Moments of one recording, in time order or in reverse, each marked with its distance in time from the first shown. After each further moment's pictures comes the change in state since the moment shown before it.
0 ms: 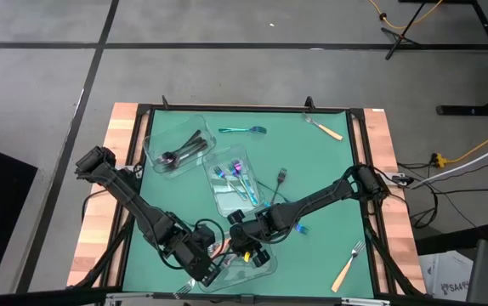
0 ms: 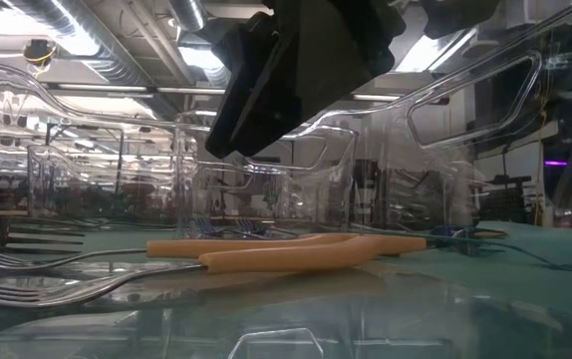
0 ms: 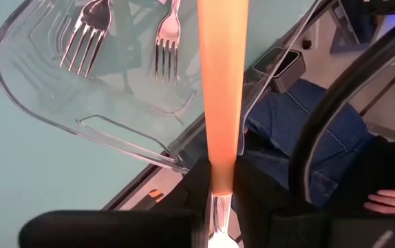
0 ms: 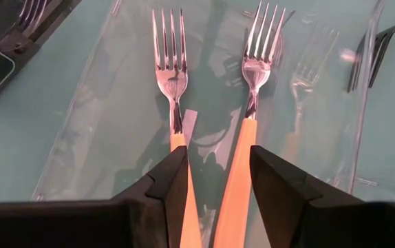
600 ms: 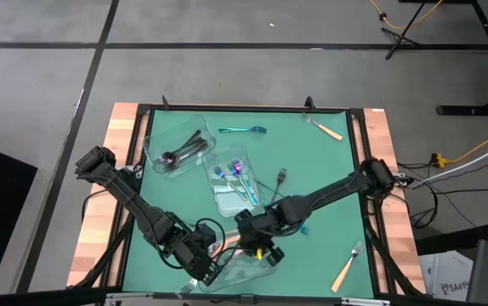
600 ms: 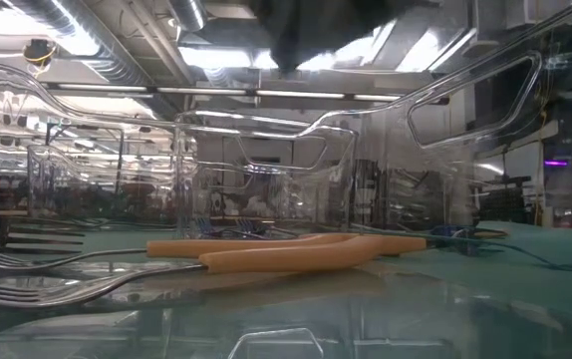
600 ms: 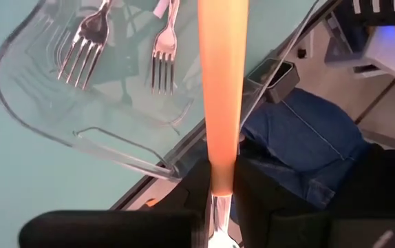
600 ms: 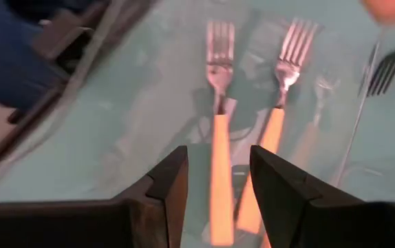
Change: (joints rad) left arm 0.000 0.000 0.000 0.011 -0.035 0.004; right arm 0.001 -0.128 -0.001 -0.153 -0.129 -0.067
